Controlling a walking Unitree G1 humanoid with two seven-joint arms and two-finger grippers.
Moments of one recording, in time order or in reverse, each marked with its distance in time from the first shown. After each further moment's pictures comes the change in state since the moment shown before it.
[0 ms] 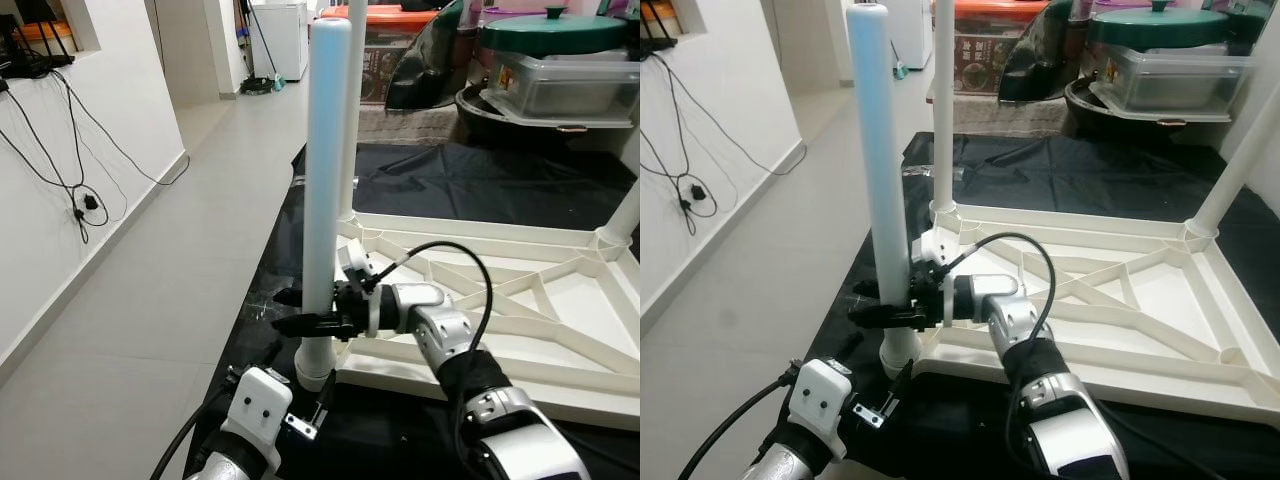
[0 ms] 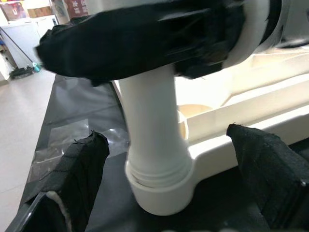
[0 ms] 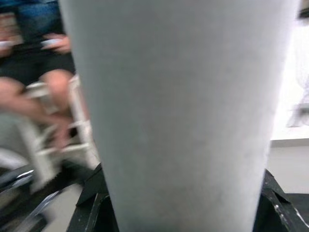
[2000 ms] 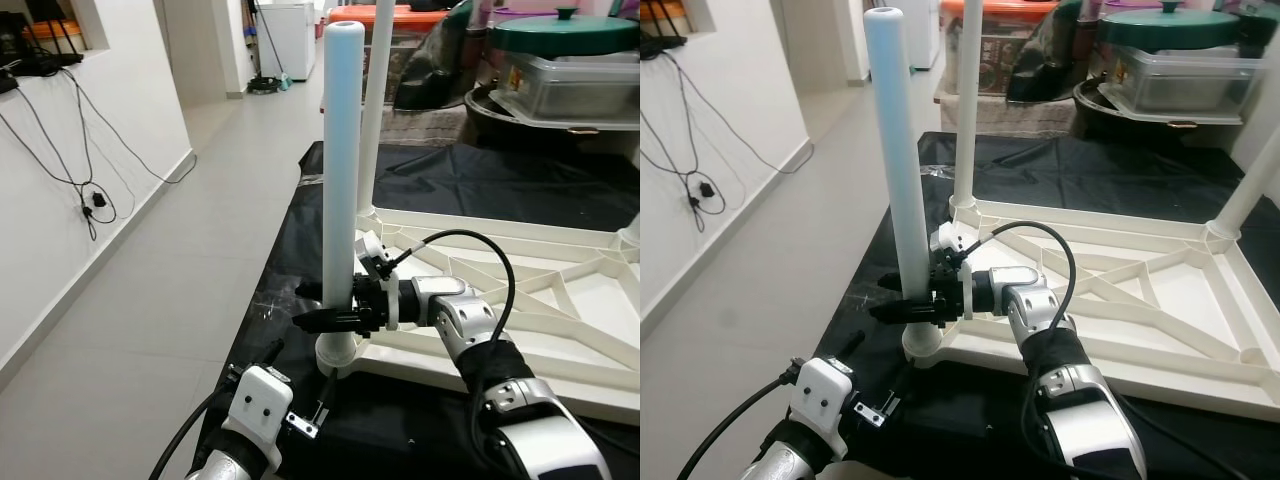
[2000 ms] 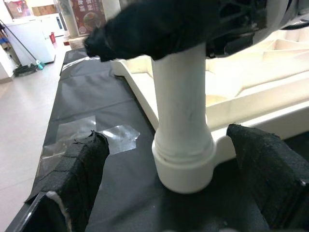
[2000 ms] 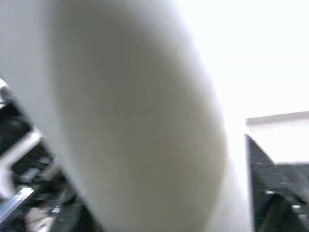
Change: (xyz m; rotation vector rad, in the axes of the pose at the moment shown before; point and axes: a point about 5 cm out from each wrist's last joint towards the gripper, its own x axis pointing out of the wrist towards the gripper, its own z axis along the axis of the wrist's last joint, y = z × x) left arm 0.001 0.000 -0.001 -0.007 -0.004 -0.007; right arm -0.023 -0.008 0.016 0.120 0.121 0.185
